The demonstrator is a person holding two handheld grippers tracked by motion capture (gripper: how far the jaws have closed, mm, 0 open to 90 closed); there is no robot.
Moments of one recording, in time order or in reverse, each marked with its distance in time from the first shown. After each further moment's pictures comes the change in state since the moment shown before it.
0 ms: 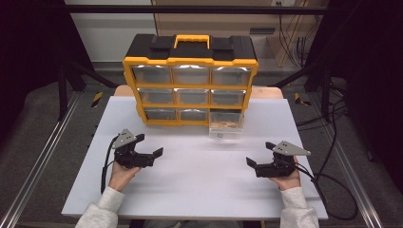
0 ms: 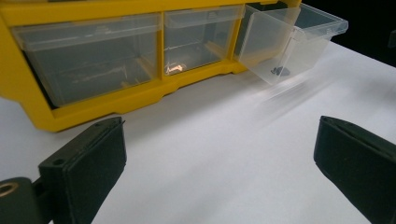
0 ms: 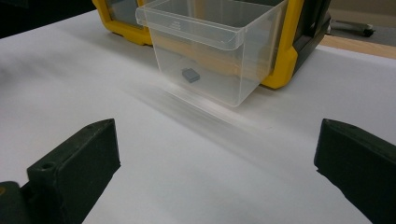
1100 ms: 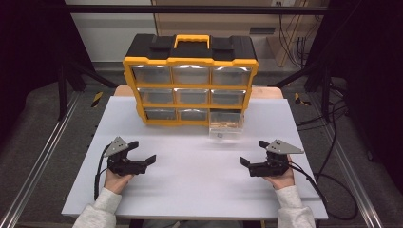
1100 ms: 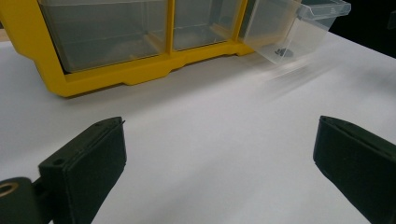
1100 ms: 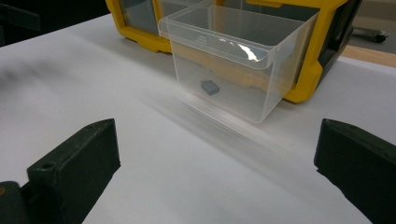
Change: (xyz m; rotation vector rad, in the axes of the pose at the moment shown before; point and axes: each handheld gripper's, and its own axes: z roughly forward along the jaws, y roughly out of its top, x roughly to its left) left arm 0.011 -0.025 -0.013 0.002 -0.015 -0.022; right arm 0.015 0.010 0.010 -0.005 0.030 -0.016
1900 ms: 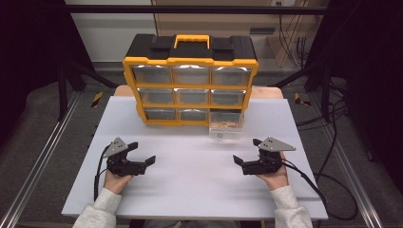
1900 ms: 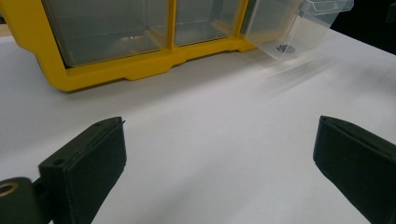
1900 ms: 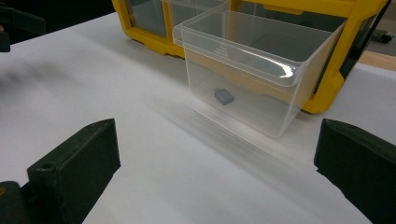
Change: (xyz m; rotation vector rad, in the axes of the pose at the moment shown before) left arm 0.002 -0.003 0.000 0.010 0.001 0.000; right arm 0.013 0.011 0.013 0.014 0.006 -0.009
